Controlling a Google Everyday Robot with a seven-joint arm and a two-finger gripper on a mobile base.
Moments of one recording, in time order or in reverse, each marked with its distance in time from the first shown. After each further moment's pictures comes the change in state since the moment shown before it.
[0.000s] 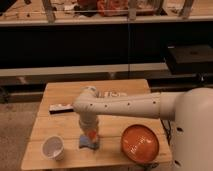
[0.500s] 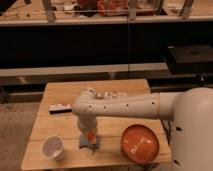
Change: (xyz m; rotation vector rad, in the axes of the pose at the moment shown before) arm -0.004 -0.009 0.005 0.008 0.003 -0.020
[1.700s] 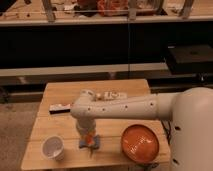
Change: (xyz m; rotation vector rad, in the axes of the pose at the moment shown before) arm -0.002 -0.009 0.006 0.015 0.008 -0.009
